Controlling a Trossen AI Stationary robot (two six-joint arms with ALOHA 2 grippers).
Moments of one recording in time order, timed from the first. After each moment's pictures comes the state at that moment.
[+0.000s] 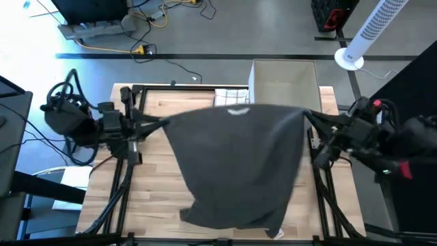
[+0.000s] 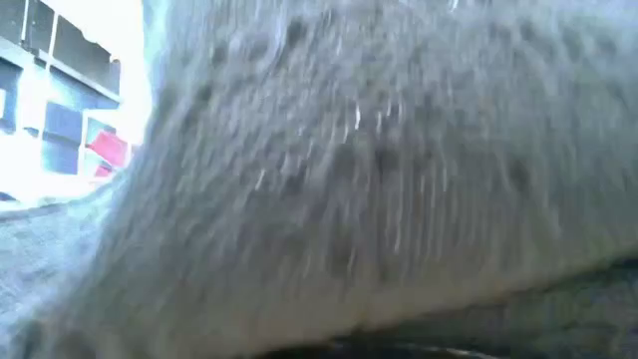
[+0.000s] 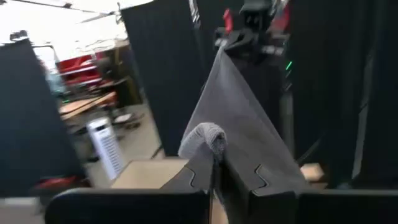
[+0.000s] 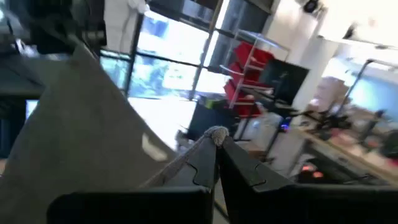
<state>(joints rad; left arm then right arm) -0.66 1.23 1.81 -0.55 -0.91 0.27 0.91 1.37 1.87 -0.12 1.56 -0.68</state>
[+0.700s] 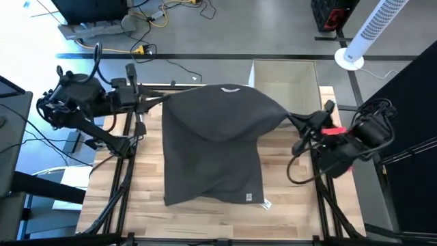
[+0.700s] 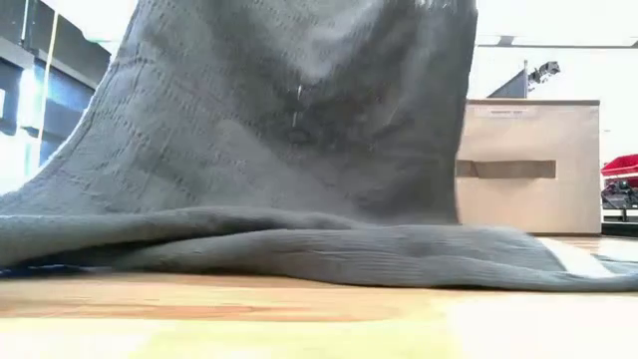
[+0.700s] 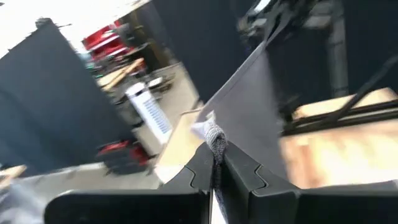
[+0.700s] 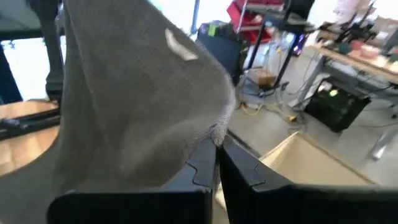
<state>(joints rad) -0.28 1.15 1.81 -0.82 -0.54 0.30 0.67 1.36 1.83 -1.50 1.21 0.85</state>
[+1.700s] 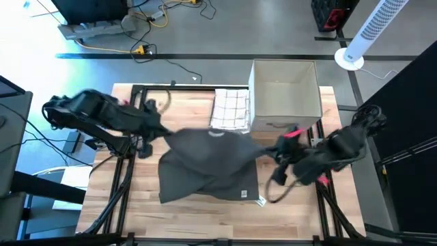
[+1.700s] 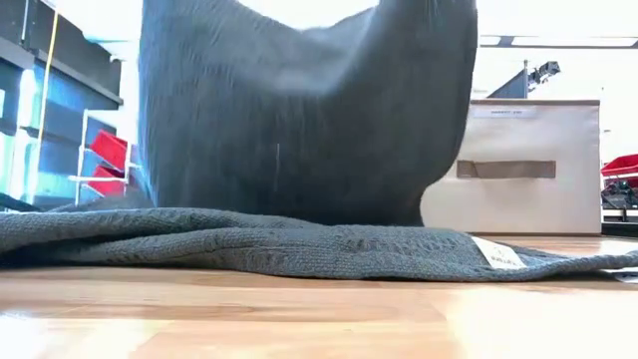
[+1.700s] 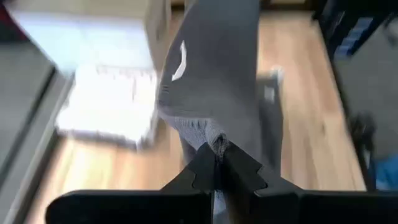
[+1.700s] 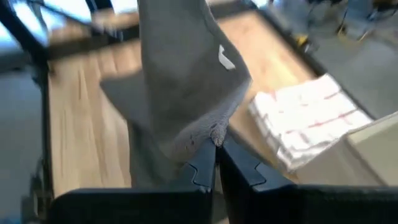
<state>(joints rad) -0.28 1.16 1.60 -1.26 -0.28 -0.23 0.58 1.49 1.78 -1.26 0.67 0.74</state>
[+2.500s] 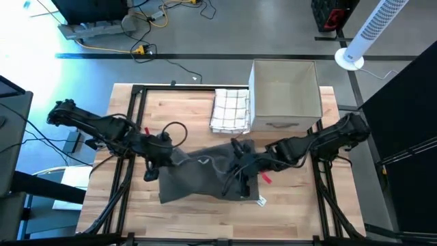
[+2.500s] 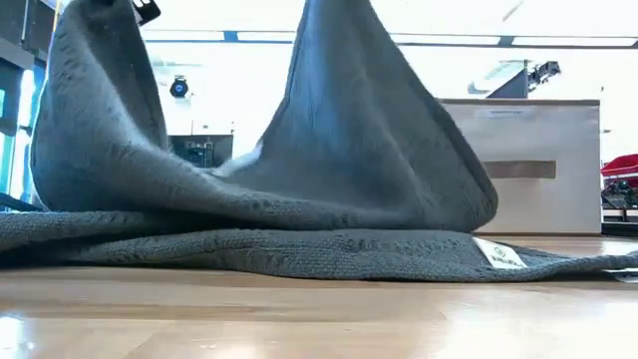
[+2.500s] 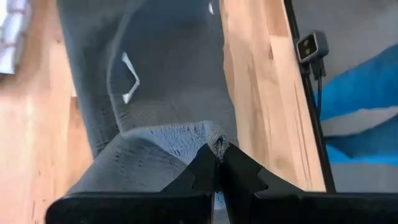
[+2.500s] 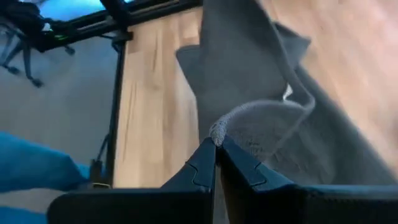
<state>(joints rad) -0.37 1.04 1.06 -0.89 -0.04 -0.36 0.35 1.63 1.42 -0.51 0.14 0.49</state>
